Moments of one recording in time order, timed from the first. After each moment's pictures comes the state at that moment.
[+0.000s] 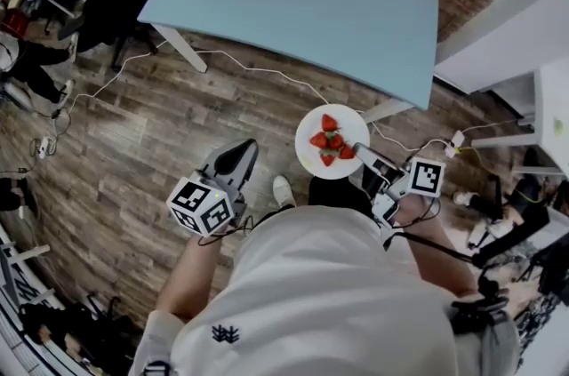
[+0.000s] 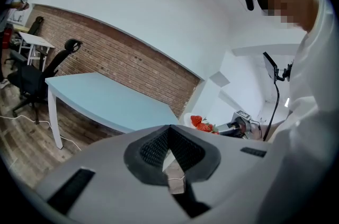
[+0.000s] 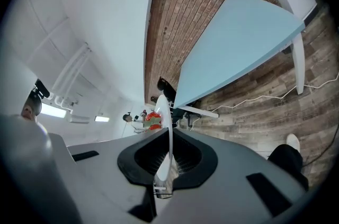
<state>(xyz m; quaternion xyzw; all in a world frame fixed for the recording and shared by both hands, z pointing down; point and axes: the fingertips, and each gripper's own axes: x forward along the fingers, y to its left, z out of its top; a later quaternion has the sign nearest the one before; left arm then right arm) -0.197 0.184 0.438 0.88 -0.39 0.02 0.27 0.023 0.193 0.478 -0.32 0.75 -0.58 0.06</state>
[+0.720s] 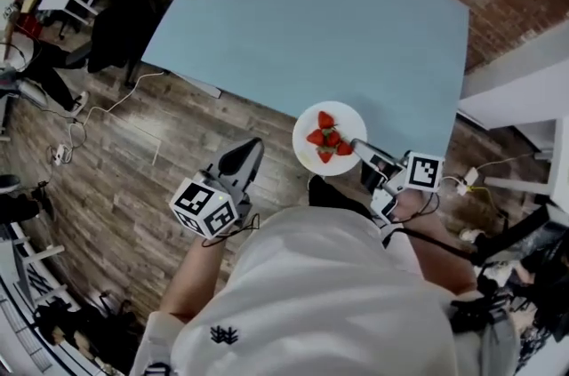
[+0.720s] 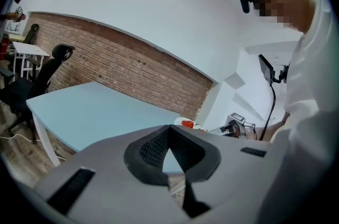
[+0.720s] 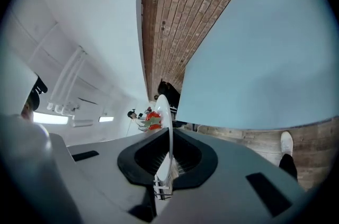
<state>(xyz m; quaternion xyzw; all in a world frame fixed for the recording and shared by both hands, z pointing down) -0.160 -0.040 0.411 0.87 -0.41 0.04 0.25 0.036 -0.051 0.485 -0.27 0.76 -0.59 0.05</state>
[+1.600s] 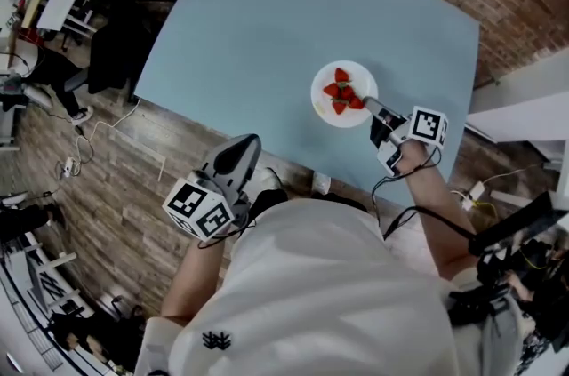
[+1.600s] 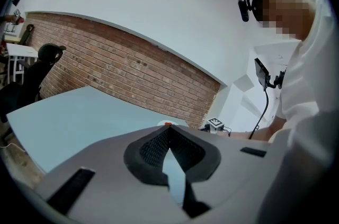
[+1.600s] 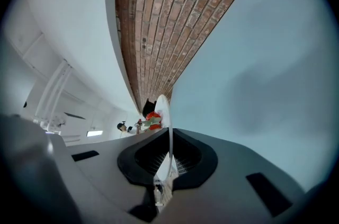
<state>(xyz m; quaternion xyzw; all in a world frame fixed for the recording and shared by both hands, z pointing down) -0.124 -0.183 0.393 0.87 -0.42 0.04 0.24 0.115 -0.282 0.549 -0.35 0.71 -0.61 0.06</state>
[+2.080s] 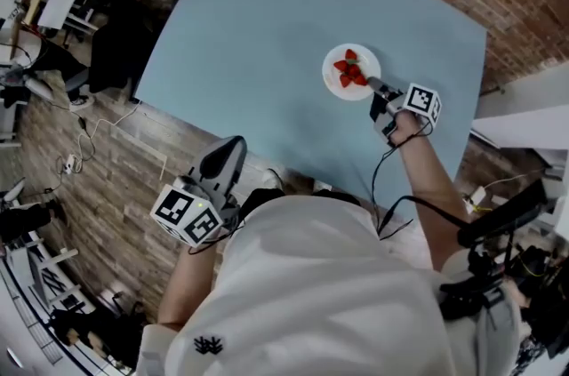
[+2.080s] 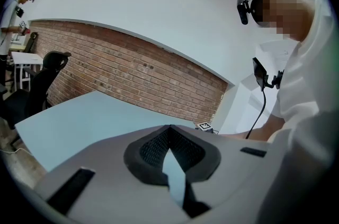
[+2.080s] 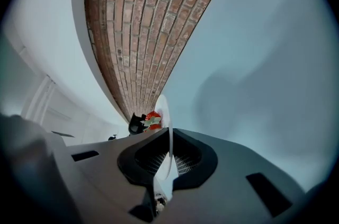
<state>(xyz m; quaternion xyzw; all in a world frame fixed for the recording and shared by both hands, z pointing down) -0.150 -0.209 0.383 0.86 -0.45 0.05 0.23 0.129 -0.382 0.617 -0.39 0.65 -0.64 0.11</state>
